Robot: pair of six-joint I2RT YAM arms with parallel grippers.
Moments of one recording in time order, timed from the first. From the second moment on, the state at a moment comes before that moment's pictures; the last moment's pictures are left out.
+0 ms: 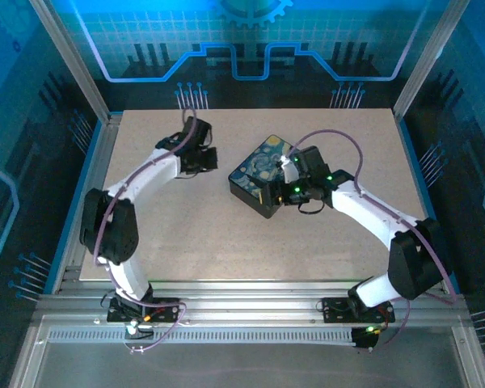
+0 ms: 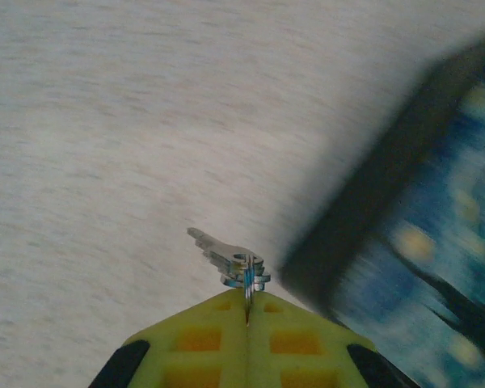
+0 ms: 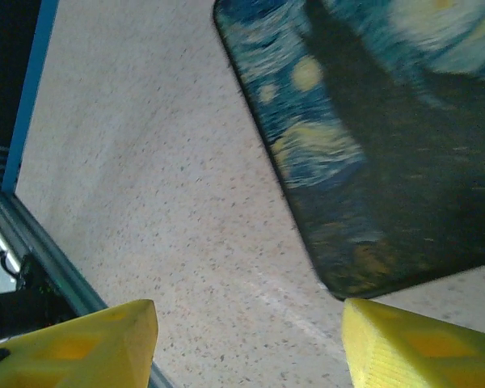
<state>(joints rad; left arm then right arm) -0.39 1.72 1.42 -0.67 -0.01 -0.48 0.44 1.45 1.05 -0.52 -0.49 0.36</state>
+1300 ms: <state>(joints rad) -0.99 2.01 1.48 -0.50 0.09 -0.63 0.07 1.31 0.78 -0.61 -0.32 0.43</state>
